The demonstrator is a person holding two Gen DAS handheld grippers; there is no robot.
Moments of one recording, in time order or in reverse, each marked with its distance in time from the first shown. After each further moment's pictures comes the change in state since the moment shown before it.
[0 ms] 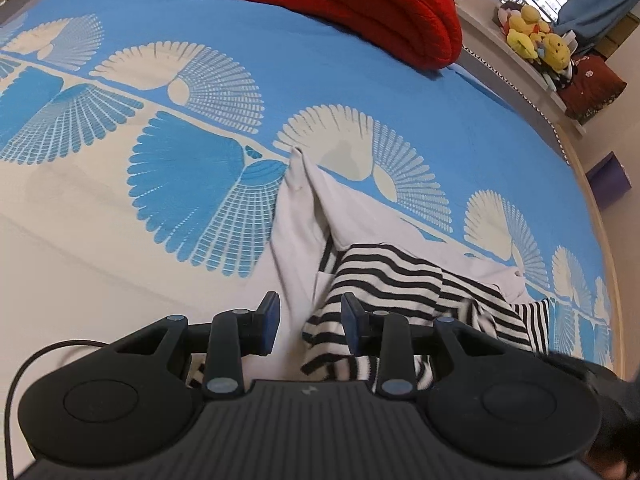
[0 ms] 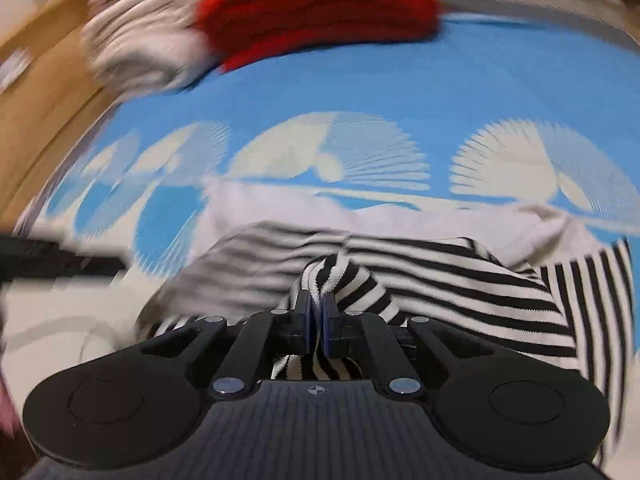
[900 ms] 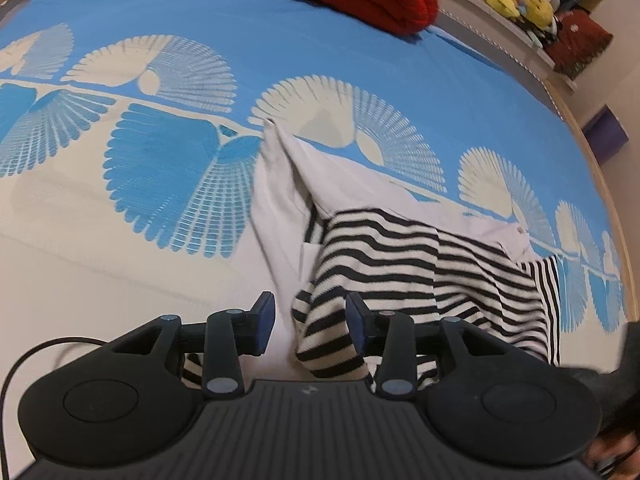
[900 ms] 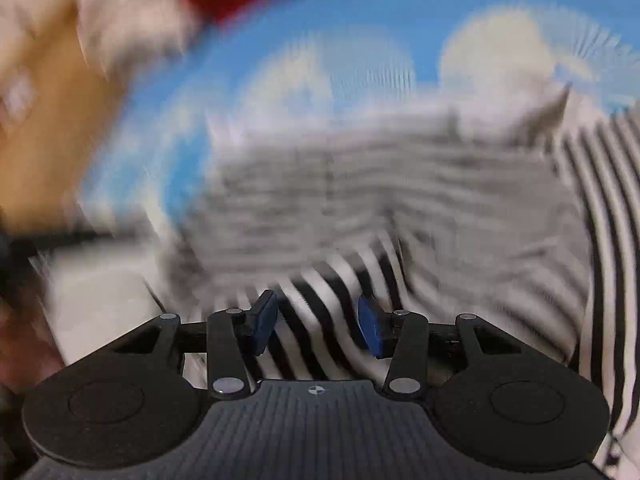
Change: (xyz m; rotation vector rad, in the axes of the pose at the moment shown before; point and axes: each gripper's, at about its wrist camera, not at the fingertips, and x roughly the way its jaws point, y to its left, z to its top) left arm 0.017 -0.024 -0.015 0.118 0.057 0.008; right arm 0.021 -0.048 -0.041 0.163 0.245 0.125
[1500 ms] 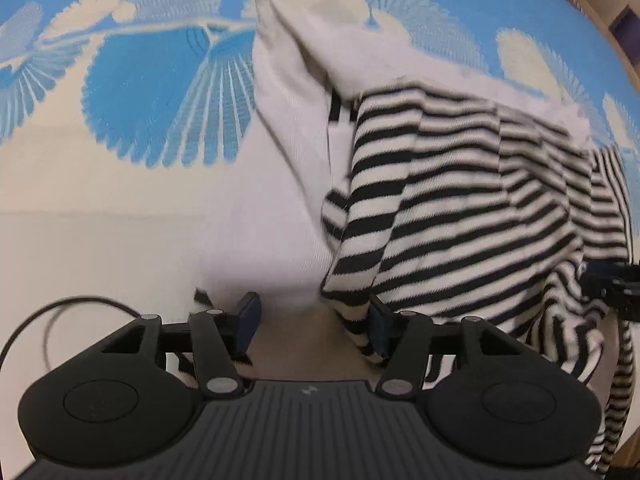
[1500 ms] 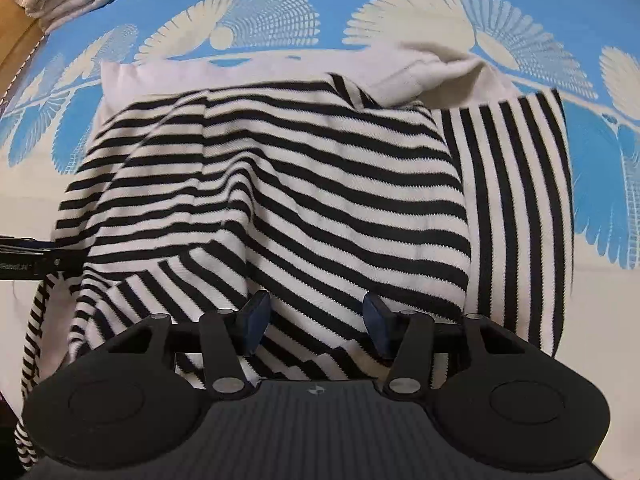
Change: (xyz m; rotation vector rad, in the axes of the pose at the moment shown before) left arm 0.059 -0.002 -0.034 0.136 0.189 0.128; right arm -0.005 -0.020 0.009 -0.005 0.027 -0.284
